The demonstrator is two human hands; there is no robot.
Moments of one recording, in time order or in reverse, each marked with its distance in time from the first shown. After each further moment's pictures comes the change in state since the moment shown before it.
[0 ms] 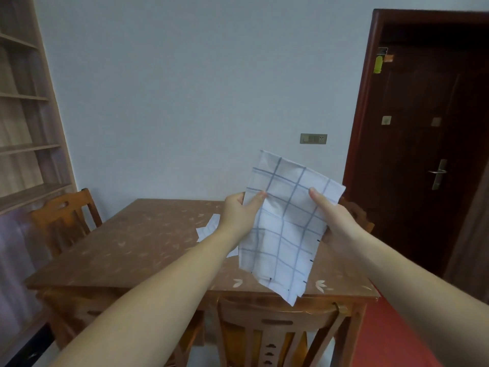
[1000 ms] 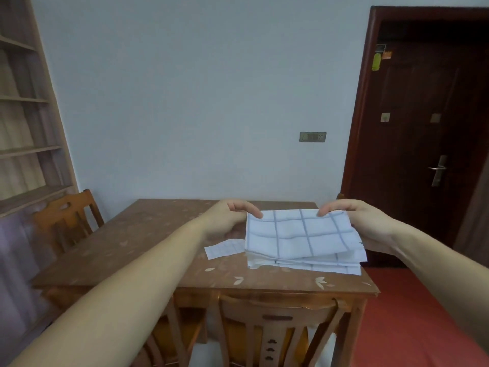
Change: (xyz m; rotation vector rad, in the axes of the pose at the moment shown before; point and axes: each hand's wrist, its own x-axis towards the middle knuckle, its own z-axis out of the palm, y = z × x) left_hand -0.023 0.032 -0.038 0.022 -0.488 -0.261; right_hand -0.015 -0.023 -0.054 -0.299 -0.199 0.063
